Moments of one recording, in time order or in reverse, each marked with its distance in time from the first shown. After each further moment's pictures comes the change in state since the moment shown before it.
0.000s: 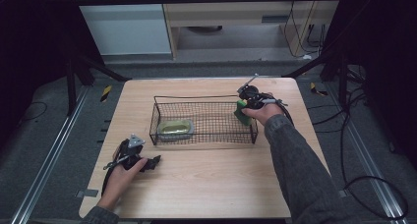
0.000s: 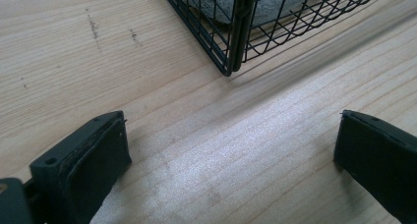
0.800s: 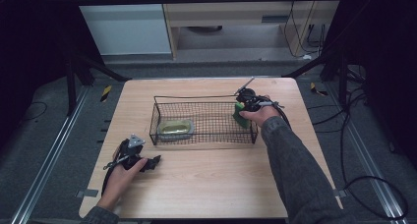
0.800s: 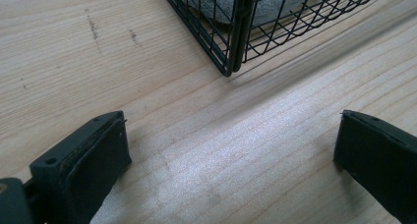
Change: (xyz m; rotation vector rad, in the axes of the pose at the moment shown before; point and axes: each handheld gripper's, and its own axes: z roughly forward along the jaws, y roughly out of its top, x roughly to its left) left arm 0.000 0.000 0.000 0.000 -0.001 0.002; right arm 0.006 -0.001 0.013 0.025 -0.005 -0.004
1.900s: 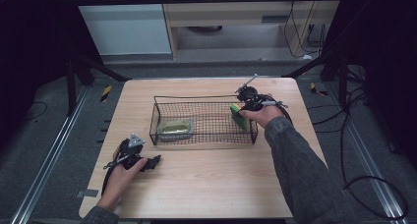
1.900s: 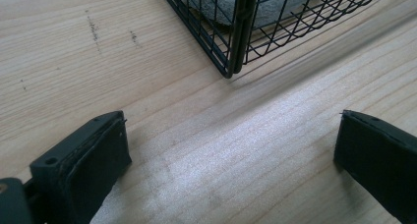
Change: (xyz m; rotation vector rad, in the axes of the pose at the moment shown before) left arm 0.000 0.001 0.001 0.001 -0.001 -0.001; right arm 0.013 0.000 -0.034 -0.046 0.045 0.004
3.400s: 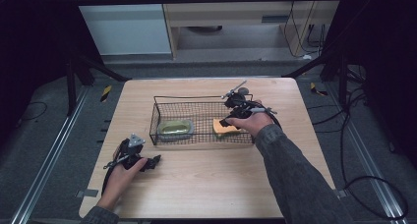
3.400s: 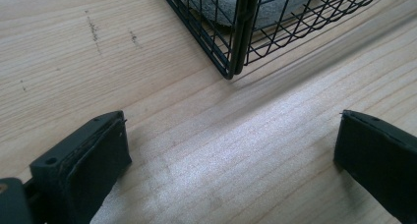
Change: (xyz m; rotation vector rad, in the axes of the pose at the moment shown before) left arm 0.000 0.000 0.000 0.000 -0.001 -0.001; right arm 0.048 0.006 -0.004 -0.042 0.081 -0.018
